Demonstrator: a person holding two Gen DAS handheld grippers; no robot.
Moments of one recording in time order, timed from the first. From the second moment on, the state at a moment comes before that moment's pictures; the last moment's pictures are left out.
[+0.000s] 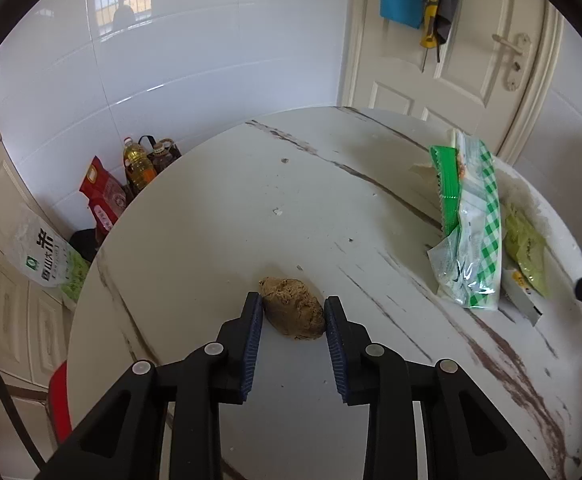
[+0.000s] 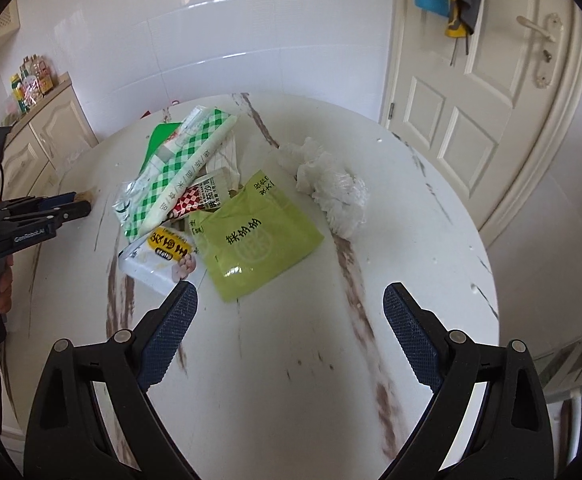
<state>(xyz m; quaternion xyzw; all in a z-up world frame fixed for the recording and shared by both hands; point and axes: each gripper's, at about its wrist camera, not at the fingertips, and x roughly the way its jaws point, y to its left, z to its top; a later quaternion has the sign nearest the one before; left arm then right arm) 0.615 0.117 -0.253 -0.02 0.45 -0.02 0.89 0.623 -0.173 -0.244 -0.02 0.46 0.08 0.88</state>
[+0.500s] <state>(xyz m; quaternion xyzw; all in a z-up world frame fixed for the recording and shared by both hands) 0.580 0.125 -0.240 -0.02 0.45 -0.05 0.89 0.687 -0.137 -0.278 -0.02 0.48 0.11 0.87</state>
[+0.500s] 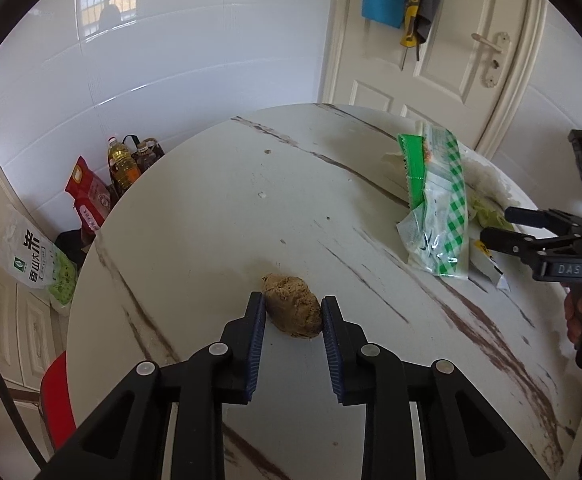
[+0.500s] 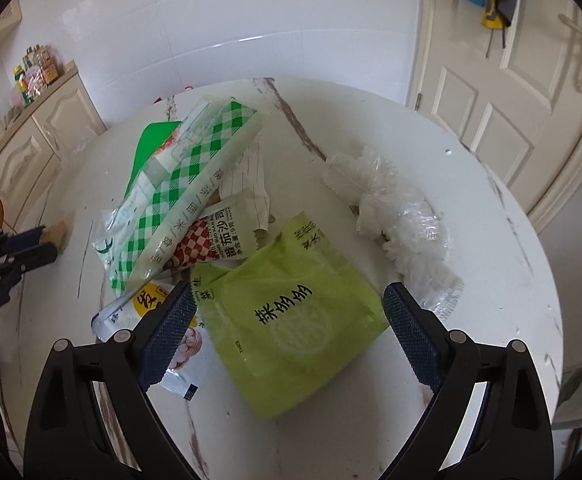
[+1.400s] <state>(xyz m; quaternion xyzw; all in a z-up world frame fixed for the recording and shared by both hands) 0.504 -0.023 -0.183 0.01 0.43 -0.14 0.89 0.547 -0.232 -0.222 0.05 0.41 0.14 0.90</state>
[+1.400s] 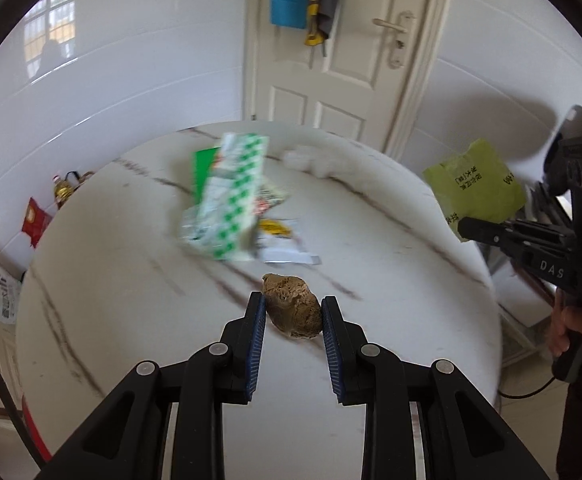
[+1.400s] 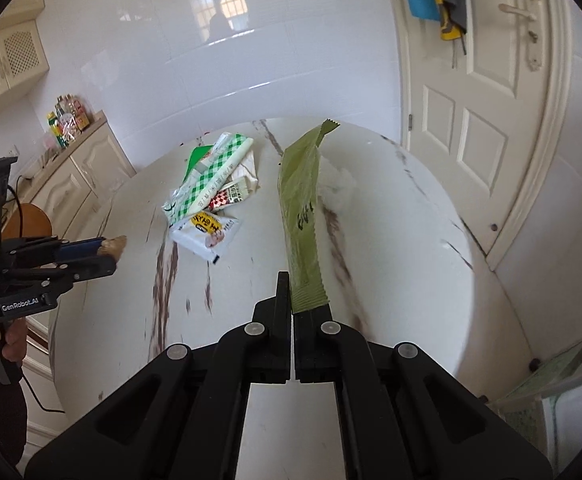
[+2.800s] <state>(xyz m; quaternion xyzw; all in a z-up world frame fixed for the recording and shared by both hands) 0.580 -0.417 -0.274 0.18 0.48 -0.30 0.80 0.385 -0.489 -0.294 0.15 0.47 -0.09 0.87</state>
